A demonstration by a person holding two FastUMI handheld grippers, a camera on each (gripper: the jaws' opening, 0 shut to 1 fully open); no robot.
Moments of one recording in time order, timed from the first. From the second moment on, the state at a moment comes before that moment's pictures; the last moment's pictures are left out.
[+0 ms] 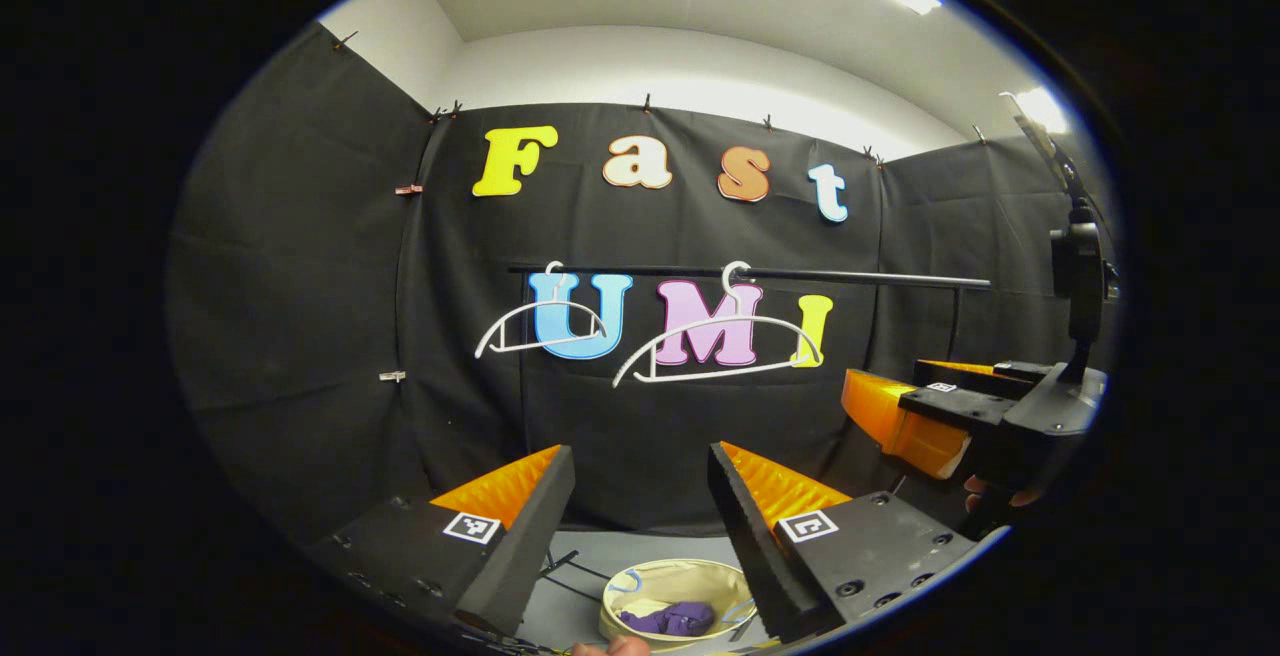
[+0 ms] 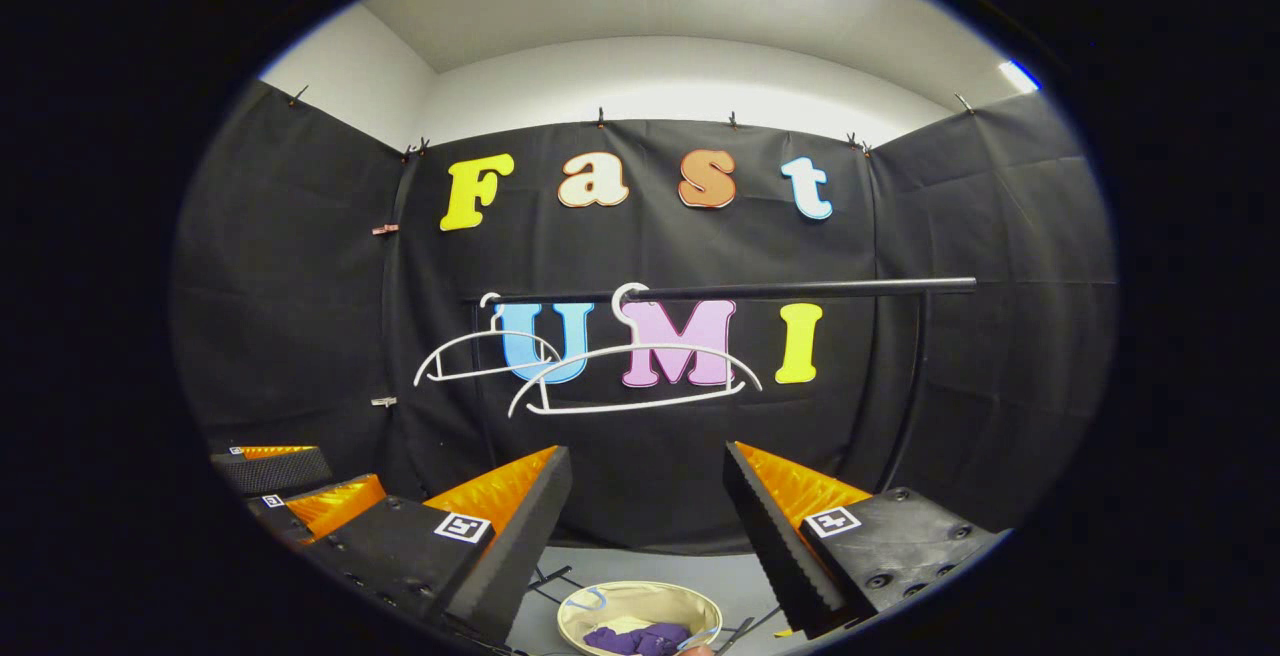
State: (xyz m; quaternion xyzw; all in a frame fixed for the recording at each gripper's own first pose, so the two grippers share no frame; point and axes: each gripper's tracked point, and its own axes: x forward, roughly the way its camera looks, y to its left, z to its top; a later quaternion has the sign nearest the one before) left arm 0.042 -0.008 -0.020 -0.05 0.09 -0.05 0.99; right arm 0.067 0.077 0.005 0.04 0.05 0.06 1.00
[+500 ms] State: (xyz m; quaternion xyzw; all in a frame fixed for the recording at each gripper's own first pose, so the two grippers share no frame) left arm 0.042 -0.006 -0.028 -0.04 0.10 -0.05 0.99; right arm 0.066 0.077 0.000 0.04 0.05 0.06 1.00
